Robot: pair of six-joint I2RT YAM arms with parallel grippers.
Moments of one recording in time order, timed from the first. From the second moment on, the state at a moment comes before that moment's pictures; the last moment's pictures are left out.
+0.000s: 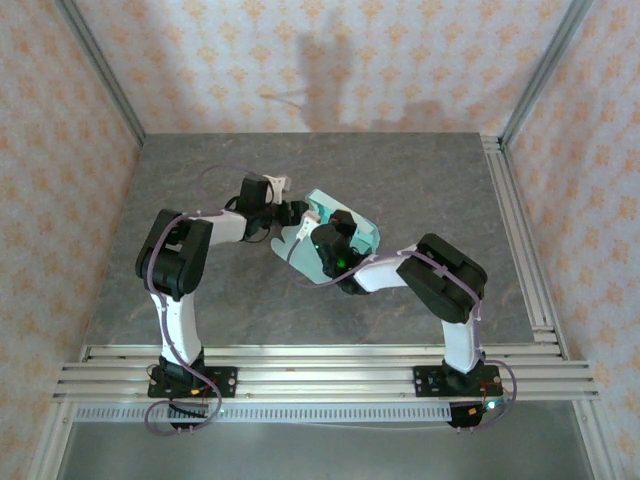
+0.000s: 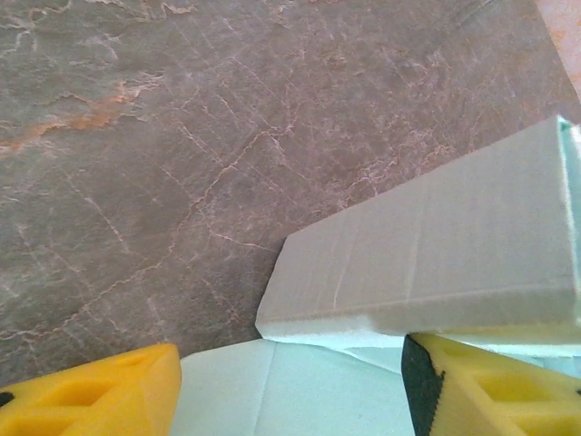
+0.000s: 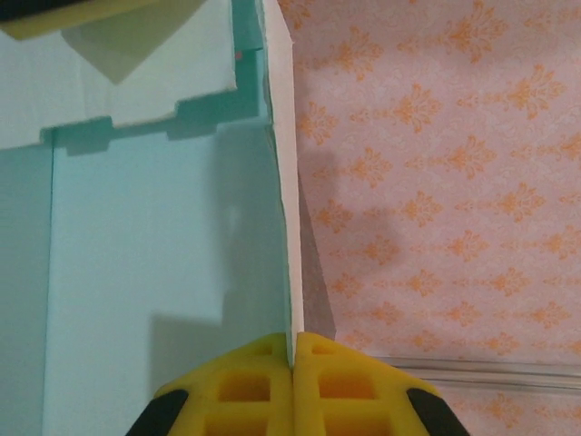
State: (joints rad) left arm -0.25 1.97 1.09 0.19 0.47 -0.38; right arm 0.87 1.94 0.93 0.63 0.93 -1.06
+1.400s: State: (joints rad) left arm -0.31 1.98 1.11 0.21 0.35 -0.31; right arm 0.87 1.88 1.03 0.30 0.81 -0.76
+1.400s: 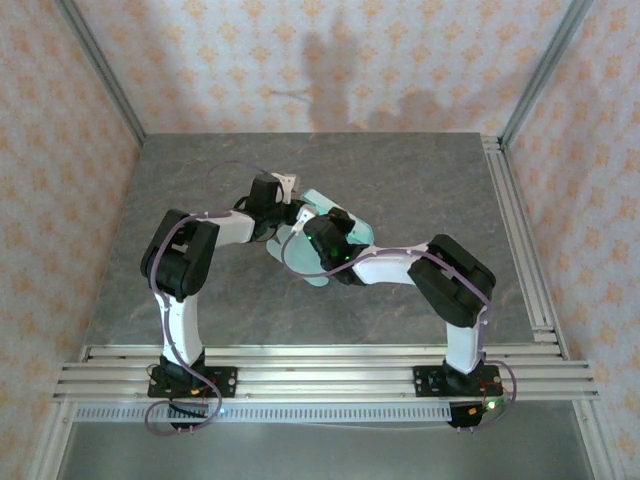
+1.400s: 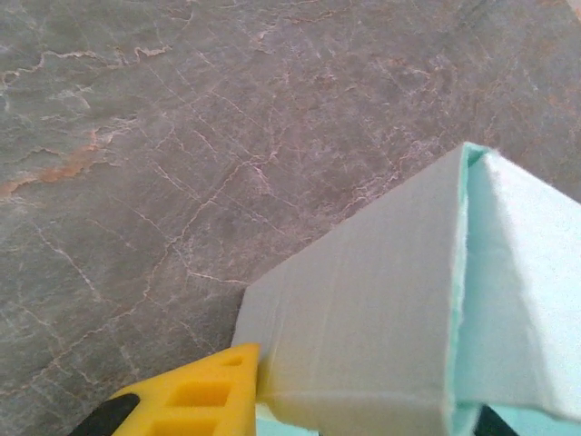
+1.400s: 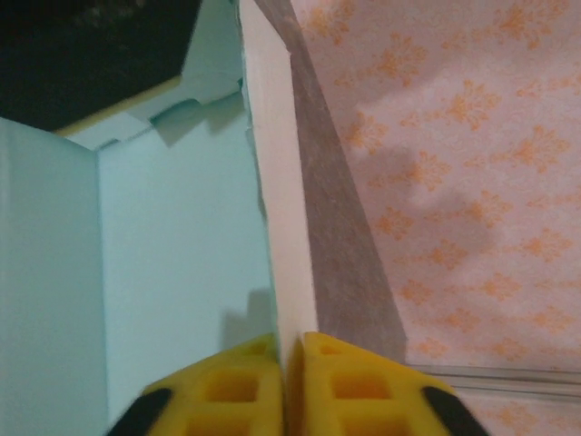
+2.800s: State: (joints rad) left arm -0.35 1.91 1.09 0.14 0.15 -0.22; right arm 0.44 1.88 1.61 -0.28 -0.16 0.20
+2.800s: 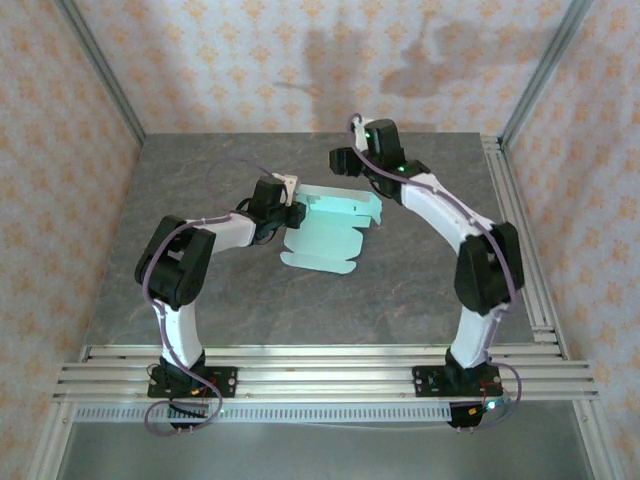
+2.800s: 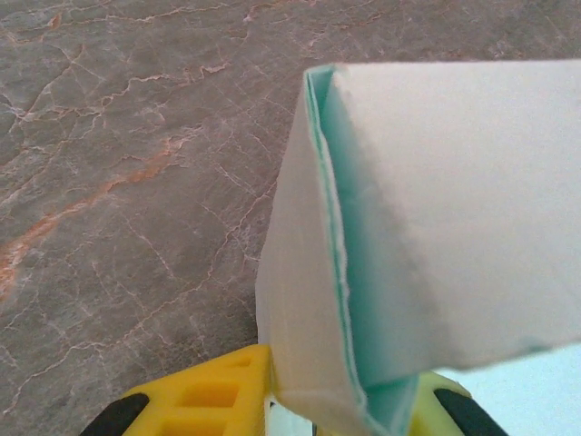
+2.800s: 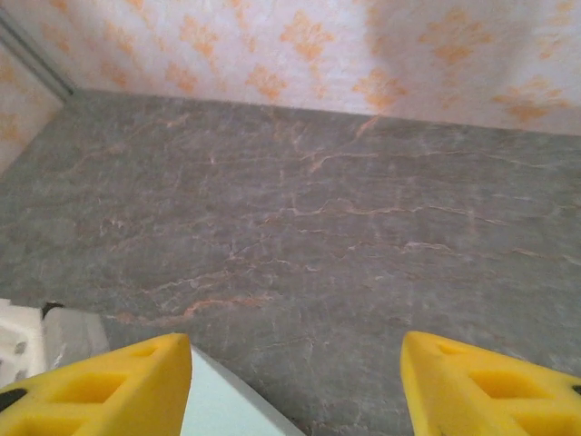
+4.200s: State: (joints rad) left arm -0.39 1.85 1.02 0.11 0.18 -0.20; right arm 0.45 2.03 1.50 -0.32 -0.69 0.41
